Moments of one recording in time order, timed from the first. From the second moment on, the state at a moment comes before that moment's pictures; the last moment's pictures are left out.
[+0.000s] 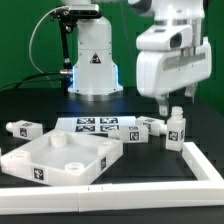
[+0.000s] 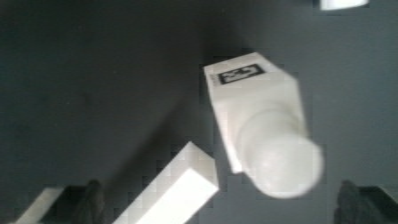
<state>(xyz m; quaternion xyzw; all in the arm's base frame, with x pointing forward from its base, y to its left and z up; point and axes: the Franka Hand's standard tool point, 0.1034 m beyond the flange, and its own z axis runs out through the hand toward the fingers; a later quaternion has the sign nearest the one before) 0.497 0.138 0.075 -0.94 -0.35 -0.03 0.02</state>
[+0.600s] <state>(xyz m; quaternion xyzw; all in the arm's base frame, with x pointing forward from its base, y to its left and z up) 0.477 0.153 0.053 -0.94 -0.35 -0.03 0.02</state>
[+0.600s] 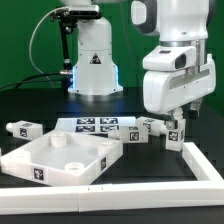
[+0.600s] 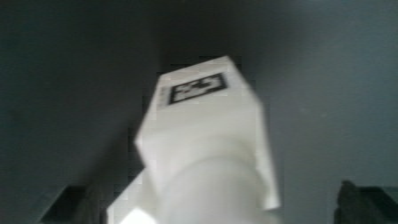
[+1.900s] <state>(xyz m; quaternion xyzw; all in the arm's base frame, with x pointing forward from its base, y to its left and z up) 0.418 0.168 0.086 -0.96 -0.29 0.00 0.02</state>
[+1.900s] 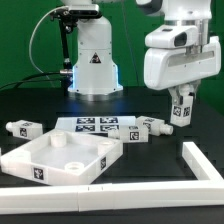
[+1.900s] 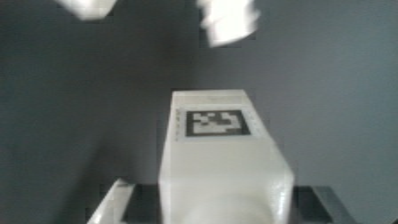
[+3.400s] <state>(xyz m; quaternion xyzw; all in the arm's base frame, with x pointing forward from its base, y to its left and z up) 0.385 0.183 0.048 -0.96 -0.27 -0.01 0.03</state>
